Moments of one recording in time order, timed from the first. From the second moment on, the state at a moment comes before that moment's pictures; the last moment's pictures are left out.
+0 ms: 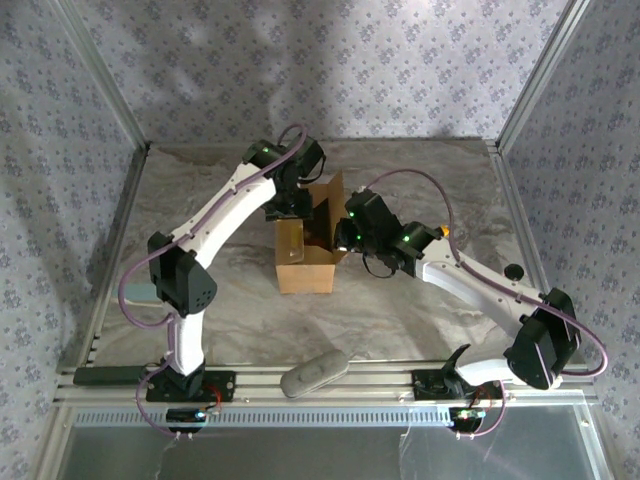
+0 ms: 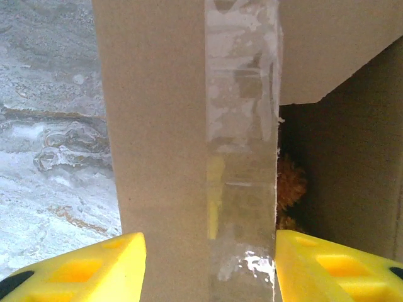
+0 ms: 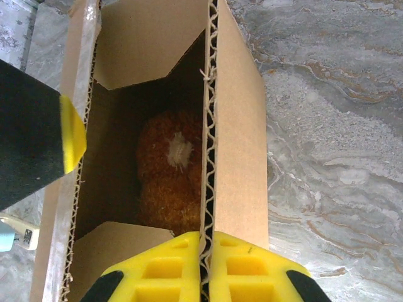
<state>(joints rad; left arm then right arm) -0.68 1.96 2.06 -1.44 -0.14 -0.67 0.77 1.37 1.14 -0.52 0.10 0.79</state>
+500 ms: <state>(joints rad) -0.69 1.99 2.14 -1.47 -0.16 -0.66 0.77 1.37 1.14 -0.52 0.10 0.80</state>
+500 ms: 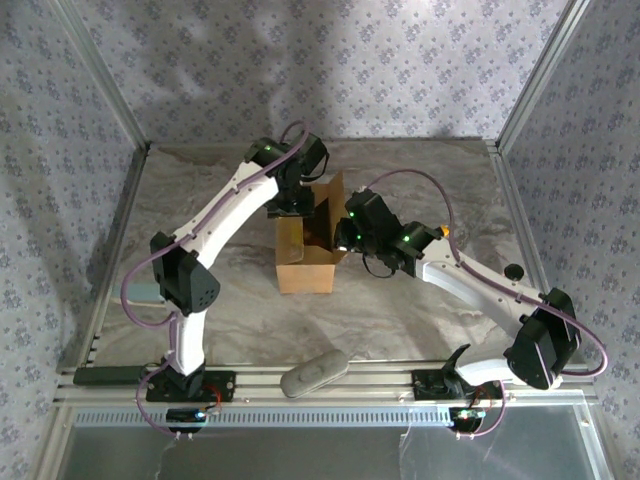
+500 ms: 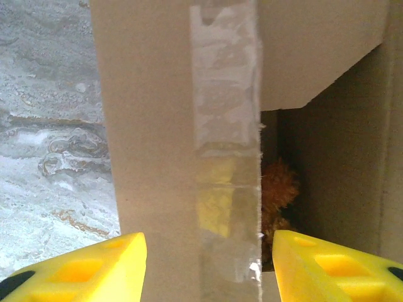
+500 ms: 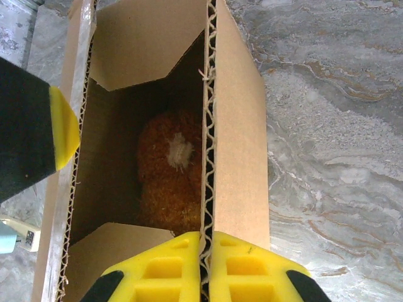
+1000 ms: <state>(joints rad) -0.73 2.07 2.17 -1.55 -0.28 -0.64 0.77 1.37 1.14 -0.52 0.10 0.80</state>
